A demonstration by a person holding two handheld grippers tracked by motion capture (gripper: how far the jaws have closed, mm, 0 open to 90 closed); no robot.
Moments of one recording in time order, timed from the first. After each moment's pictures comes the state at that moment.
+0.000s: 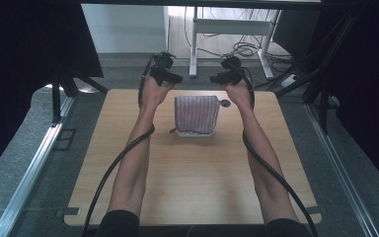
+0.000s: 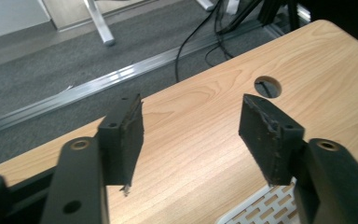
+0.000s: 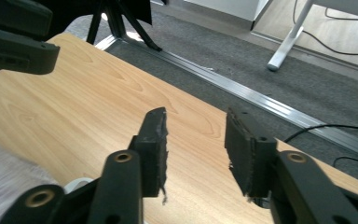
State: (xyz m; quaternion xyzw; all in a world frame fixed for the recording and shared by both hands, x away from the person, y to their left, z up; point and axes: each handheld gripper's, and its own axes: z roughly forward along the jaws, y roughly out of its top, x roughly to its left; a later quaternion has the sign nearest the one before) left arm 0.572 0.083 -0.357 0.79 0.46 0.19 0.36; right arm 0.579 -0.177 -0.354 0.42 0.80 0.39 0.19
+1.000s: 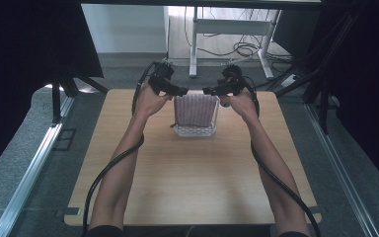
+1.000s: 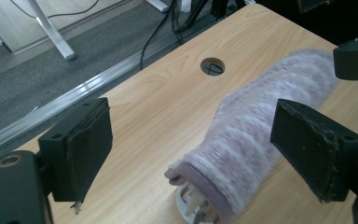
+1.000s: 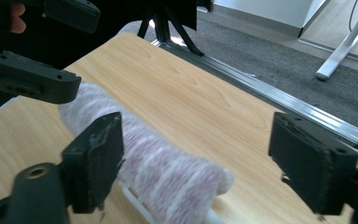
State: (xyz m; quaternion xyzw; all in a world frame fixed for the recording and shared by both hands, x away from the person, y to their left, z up) left arm 0.518 0.084 -0.349 0.83 0.37 0.16 0.38; right arm 0.531 -0.175 -0.352 0.37 0.81 0.43 0.13
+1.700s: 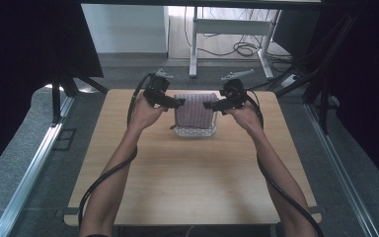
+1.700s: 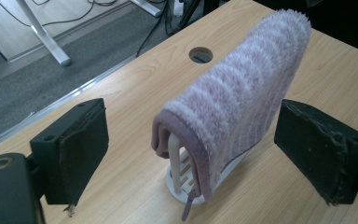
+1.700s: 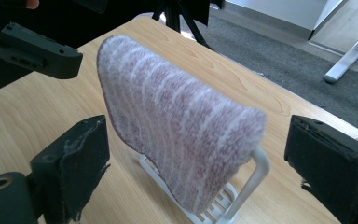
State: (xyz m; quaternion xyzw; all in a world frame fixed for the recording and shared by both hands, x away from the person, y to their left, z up) left arm 0.484 0.096 -0.367 0.83 0.36 0.17 0.40; right arm 0.490 -0.179 -0.367 0.34 0.82 0.43 0.14
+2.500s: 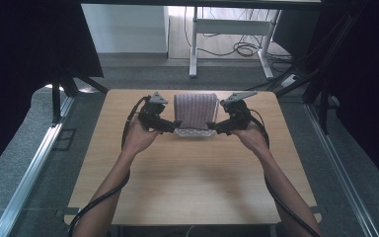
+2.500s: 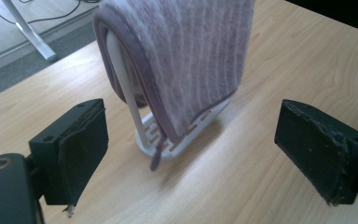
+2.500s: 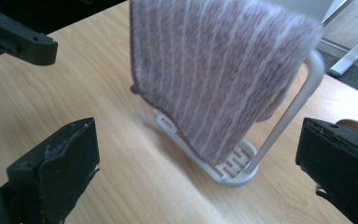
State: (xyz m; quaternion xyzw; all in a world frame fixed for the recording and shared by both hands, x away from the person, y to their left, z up) left arm 0.424 0.107 -0.404 0.83 0.34 0.16 0.41; right arm 0.440 -0.191 -0.399 0.32 0.84 0.42 0.14
